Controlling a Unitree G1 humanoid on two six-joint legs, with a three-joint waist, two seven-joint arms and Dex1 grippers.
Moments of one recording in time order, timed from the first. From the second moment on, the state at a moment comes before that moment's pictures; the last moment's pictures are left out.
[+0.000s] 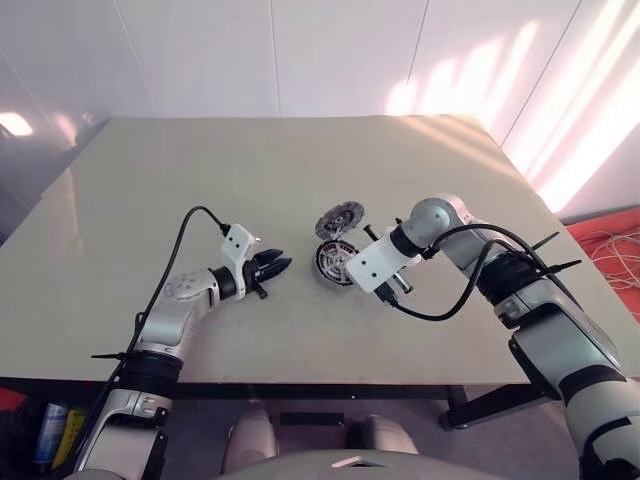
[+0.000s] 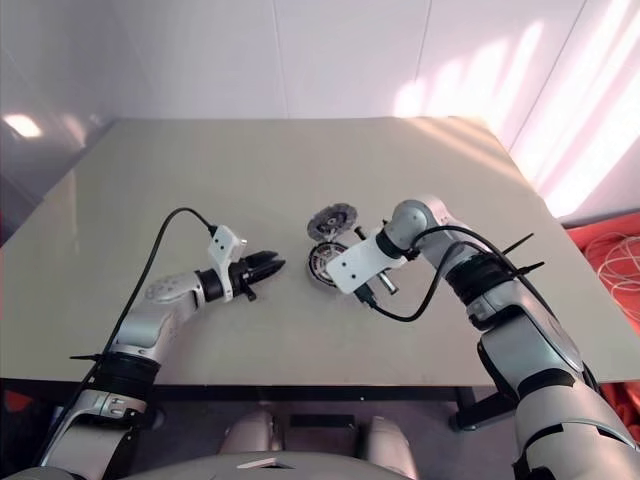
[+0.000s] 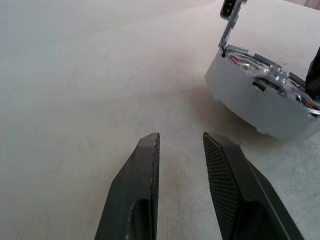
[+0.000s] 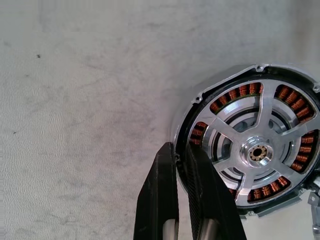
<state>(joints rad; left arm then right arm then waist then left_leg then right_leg) -0.31 0.34 -0.07 0.19 -0.27 0.30 -0.78 -0.85 -0.59 0.56 0.43 -0.25 -0.29 1.47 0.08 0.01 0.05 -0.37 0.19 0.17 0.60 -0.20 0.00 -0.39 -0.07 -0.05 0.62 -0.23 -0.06</state>
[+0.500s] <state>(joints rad) -0.27 0.34 -0.04 0.14 -0.28 0.32 -0.75 -1.00 -0.70 0.68 0.01 0.13 1.10 1.54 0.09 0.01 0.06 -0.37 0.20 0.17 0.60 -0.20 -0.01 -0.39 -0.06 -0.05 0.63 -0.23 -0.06</state>
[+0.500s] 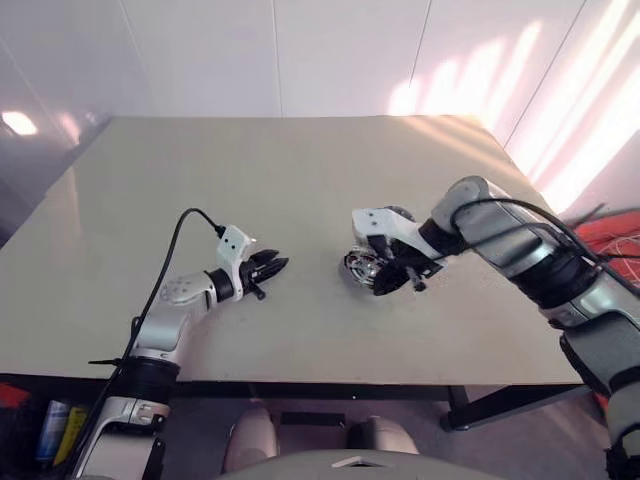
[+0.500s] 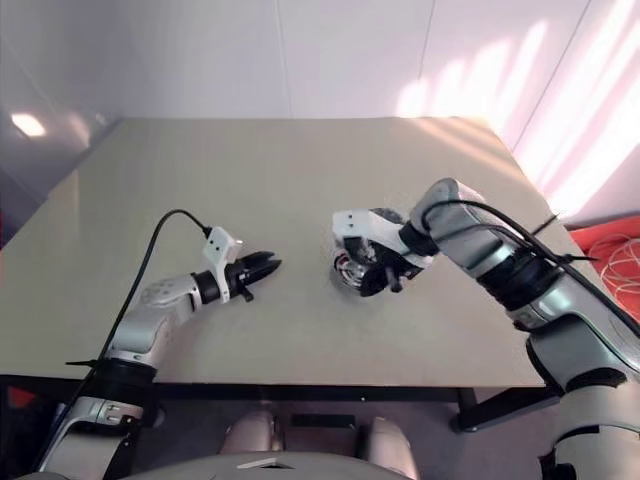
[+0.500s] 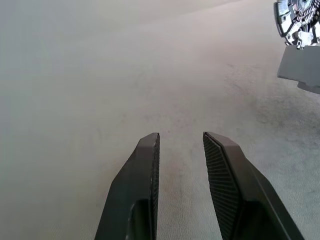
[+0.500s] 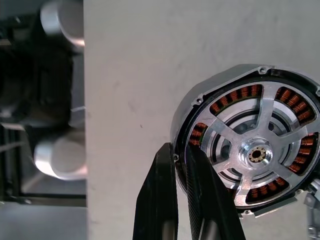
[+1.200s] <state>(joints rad) -0.18 0.36 -0.03 0.02 -0.29 0.37 -0.67 -1.24 -0.21 0.40 0.66 0.37 1.61 0.74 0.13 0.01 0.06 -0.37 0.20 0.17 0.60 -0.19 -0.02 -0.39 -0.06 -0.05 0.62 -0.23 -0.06</state>
